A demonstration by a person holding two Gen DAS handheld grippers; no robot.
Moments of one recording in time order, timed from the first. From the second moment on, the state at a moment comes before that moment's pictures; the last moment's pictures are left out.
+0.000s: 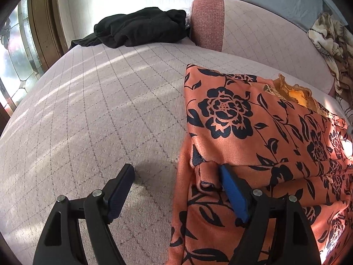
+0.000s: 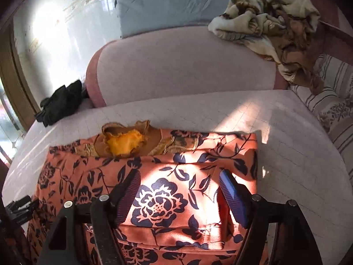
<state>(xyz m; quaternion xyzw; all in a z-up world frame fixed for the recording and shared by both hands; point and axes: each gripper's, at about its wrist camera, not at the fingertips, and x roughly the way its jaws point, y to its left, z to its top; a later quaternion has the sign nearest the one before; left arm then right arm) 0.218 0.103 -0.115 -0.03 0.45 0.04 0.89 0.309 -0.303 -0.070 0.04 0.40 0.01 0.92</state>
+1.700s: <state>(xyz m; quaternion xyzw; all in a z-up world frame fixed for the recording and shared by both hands) -0.009 0.139 -0.100 -0.11 0.56 -0.02 0.82 0.008 -0.446 -0.129 0.30 0.56 0.15 0.76</state>
